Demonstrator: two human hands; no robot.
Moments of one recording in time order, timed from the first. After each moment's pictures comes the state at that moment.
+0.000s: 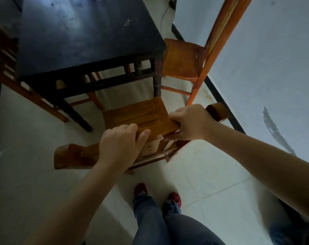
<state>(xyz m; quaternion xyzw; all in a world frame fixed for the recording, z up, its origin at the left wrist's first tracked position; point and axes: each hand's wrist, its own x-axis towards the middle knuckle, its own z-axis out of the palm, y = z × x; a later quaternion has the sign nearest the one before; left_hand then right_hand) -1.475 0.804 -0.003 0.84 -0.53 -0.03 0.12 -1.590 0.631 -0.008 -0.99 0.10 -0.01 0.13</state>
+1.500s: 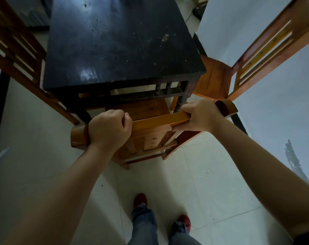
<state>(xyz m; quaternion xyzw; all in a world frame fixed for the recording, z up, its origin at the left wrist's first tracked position) -1.240 0.782 -0.024 0.85 -0.45 0.10 0.24 -1.385 0.580 -0.014 -0.99 0.11 -0.08 0.11</state>
